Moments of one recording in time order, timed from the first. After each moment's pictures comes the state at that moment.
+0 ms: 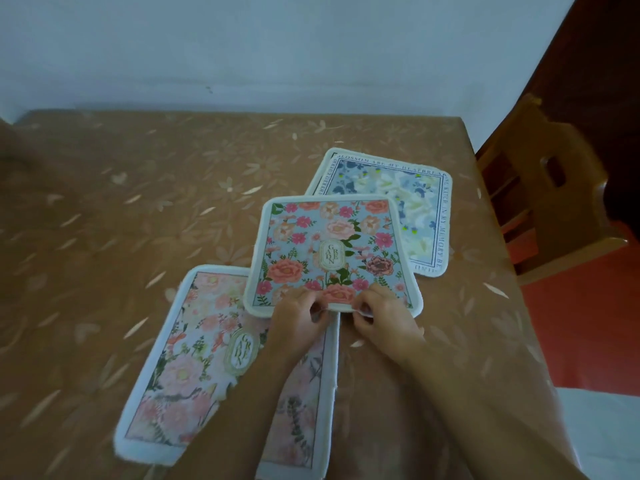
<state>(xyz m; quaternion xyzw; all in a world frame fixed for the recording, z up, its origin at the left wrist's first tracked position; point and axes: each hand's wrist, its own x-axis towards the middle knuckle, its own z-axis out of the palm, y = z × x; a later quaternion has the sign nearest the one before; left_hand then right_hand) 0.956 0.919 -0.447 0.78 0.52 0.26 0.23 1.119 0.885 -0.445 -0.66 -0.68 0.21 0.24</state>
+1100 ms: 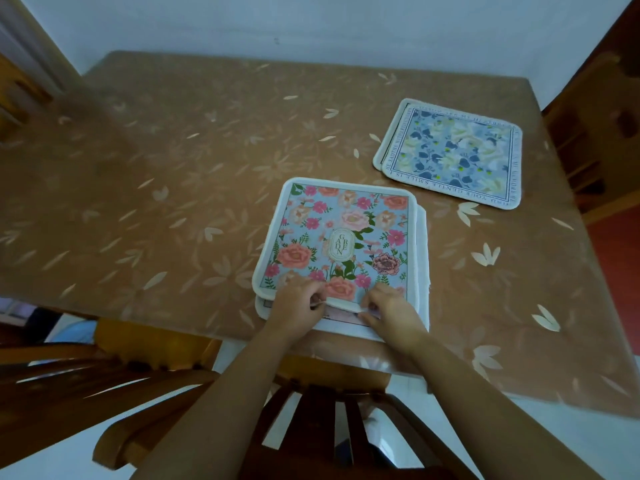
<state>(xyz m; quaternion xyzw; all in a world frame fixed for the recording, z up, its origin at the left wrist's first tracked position) 0.750 0.820 -0.459 0.78 0.52 0.17 0.29 0.937 0.778 -0.455 -0.65 -0.69 0.29 0.15</state>
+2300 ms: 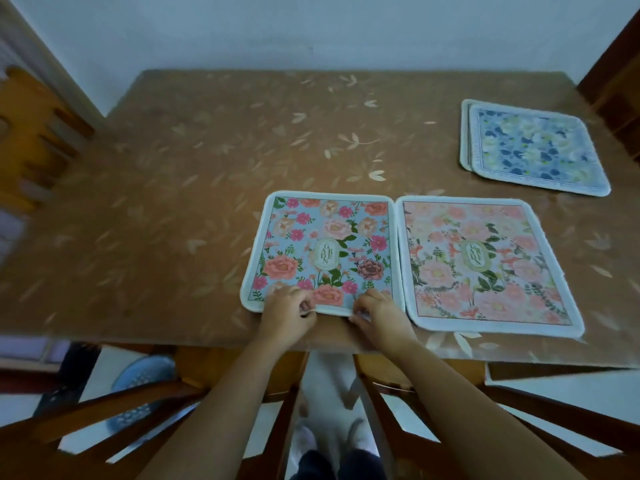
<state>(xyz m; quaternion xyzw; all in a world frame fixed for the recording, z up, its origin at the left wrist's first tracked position) 0.471 0.904 -0.450 0.80 0.52 0.13 0.27 0.649 0.842 -0.452 -0.72 -0.63 0.27 0.15</state>
